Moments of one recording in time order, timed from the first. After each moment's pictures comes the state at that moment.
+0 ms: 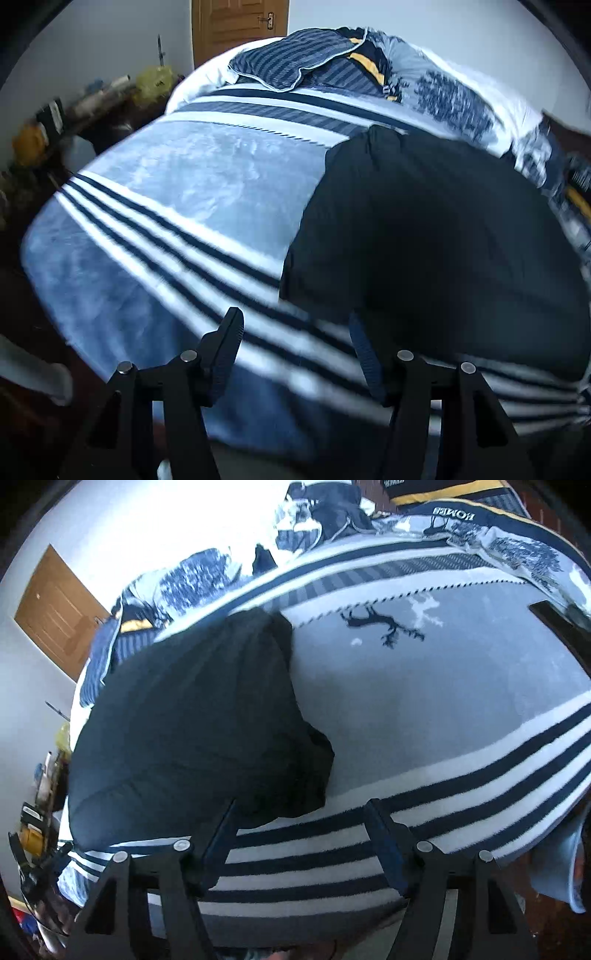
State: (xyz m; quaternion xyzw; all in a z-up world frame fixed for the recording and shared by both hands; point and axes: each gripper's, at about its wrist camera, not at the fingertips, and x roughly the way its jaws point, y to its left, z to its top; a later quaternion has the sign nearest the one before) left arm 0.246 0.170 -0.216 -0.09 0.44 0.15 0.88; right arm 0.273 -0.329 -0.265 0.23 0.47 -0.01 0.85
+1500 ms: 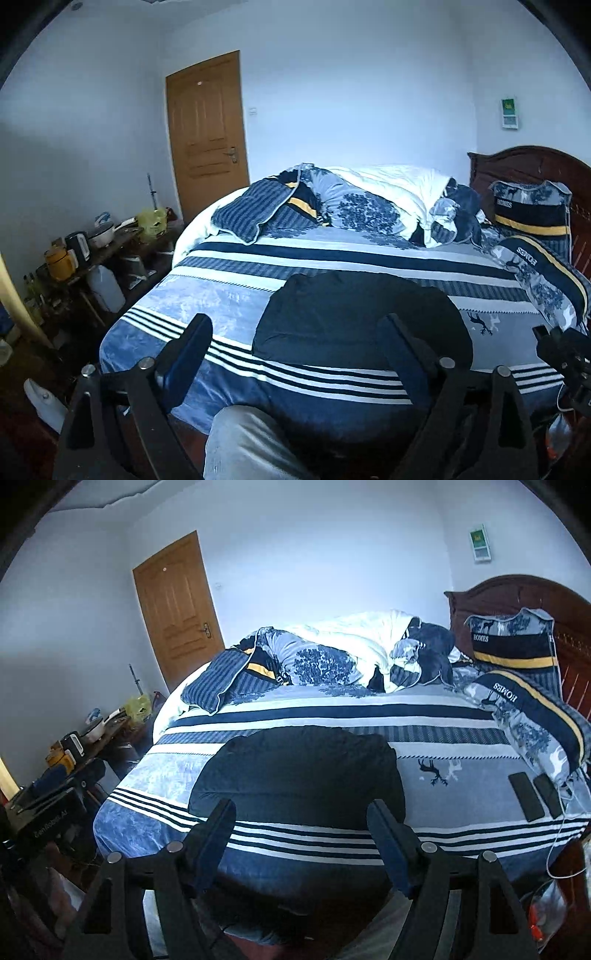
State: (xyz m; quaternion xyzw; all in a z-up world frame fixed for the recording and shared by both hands) left arm 0.041 0.017 0.050 0.00 0.24 0.11 0.96; right arm 0.068 -0.183 0.022 0.06 0.31 0.09 0.95
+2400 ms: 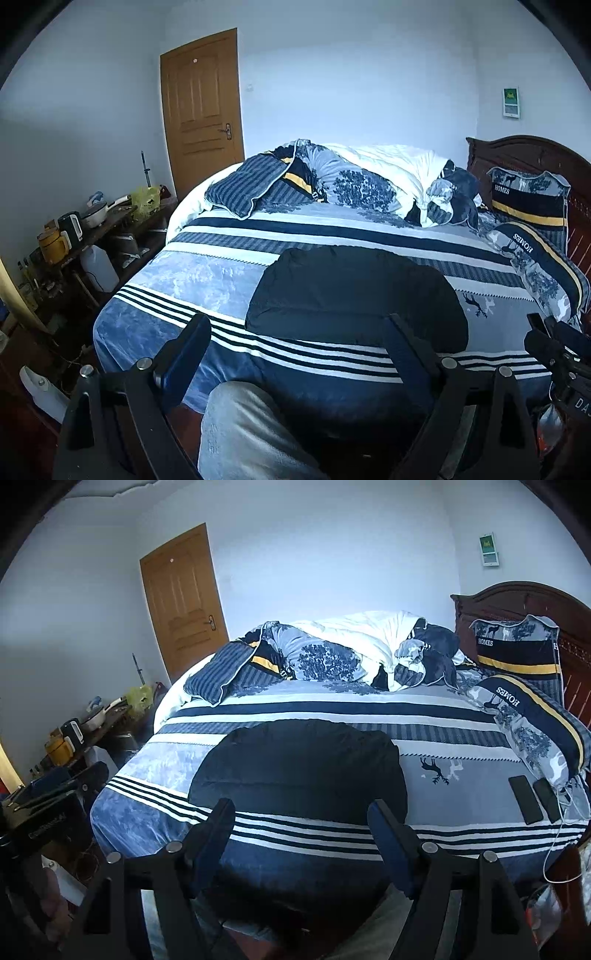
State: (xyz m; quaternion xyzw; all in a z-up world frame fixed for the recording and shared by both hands) left arm 0.049 0.022 0.030 -0.01 0.29 0.09 0.95; right arm 0.072 -0.178 0.005 0.04 0.32 0.10 0.94
